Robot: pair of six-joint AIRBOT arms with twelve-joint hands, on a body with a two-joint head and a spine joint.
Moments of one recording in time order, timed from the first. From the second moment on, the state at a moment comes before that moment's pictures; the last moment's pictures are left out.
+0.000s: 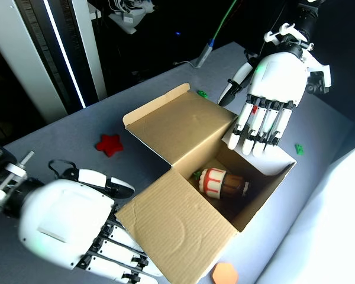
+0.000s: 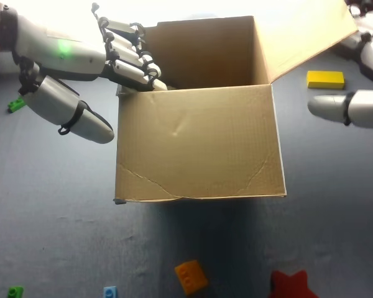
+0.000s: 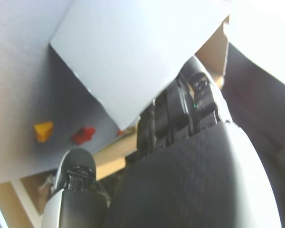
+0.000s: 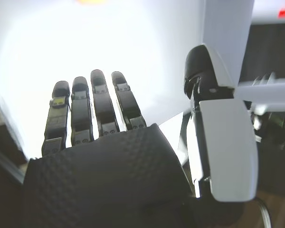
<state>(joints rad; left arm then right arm) 0.04 -1.11 1.61 1.95 -0.85 -0.38 -0.34 -0.91 1.06 0.35 0.57 -1.25</state>
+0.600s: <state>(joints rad) -0.12 -1.09 1.68 1.98 -0.87 -0.41 -0.24 -0.95 1.02 0.36 0.51 -1.27</state>
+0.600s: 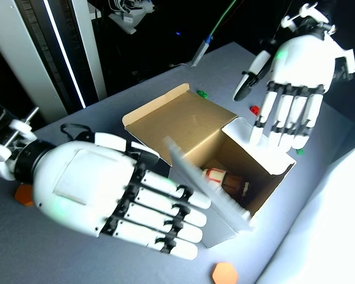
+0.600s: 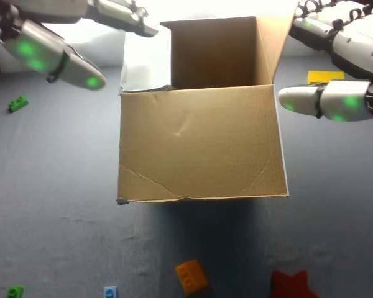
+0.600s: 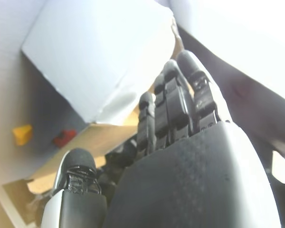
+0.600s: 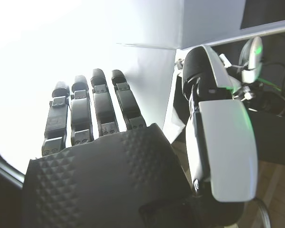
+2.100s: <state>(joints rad) 0.30 -0.88 1.47 1.79 -0.98 -0.23 -0.18 -0.97 1.04 0.35 0.33 -1.24</state>
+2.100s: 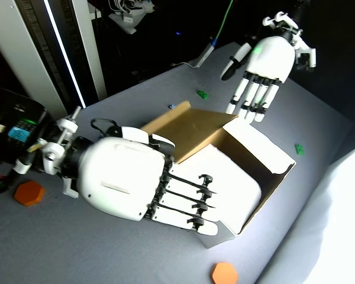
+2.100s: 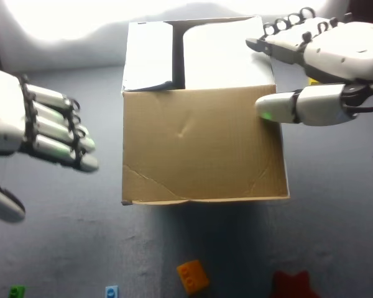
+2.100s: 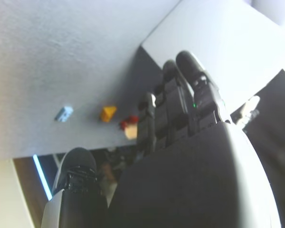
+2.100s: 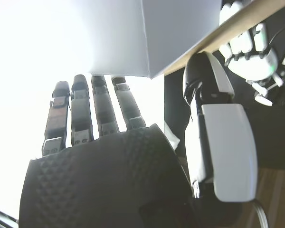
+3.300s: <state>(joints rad) 0.40 -0.88 1.20 1.62 -0.80 -0.10 -0.25 -0.69 0.91 0.52 0.47 -1.13</state>
